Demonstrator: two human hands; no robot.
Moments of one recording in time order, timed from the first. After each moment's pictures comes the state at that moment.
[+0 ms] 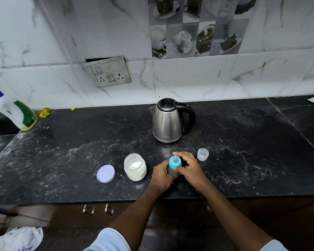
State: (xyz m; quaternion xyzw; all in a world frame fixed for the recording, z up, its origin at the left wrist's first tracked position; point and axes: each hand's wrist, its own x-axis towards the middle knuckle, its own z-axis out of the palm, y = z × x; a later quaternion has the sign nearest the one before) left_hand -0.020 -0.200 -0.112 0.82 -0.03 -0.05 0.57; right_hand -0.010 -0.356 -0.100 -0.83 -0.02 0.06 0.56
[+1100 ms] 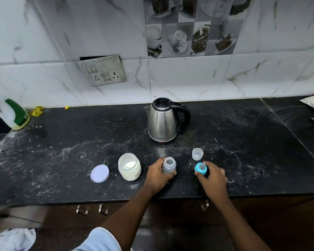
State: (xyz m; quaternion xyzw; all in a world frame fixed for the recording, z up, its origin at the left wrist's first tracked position) left_hand -0.017 -0.202 -0.115 0.83 0.02 -0.08 0.55; right_hand -0.049 -0.430 -0.121 -0.93 0.14 -0.06 0.34
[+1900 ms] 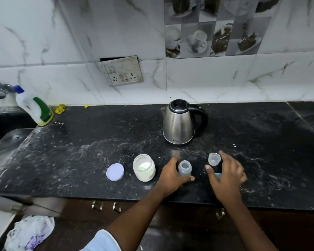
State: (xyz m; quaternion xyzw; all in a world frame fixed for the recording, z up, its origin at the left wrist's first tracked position) left_hand -0.018 -0.197 -0.086 0.84 0.00 -0.10 0.54; right_hand -0.042 -0.404 -0.087 -0.93 0.08 -0.16 0.31
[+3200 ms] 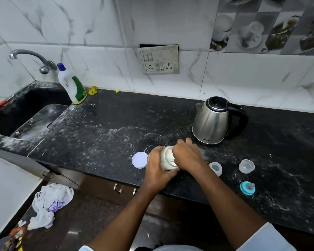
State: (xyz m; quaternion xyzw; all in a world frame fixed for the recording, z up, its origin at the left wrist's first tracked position) left_hand -0.048 -0.072 -0.097 0.85 0.06 0.19 0.48; right_hand 0.028 -0.193 -0.016 -0.96 -0.24 0.11 -0.01
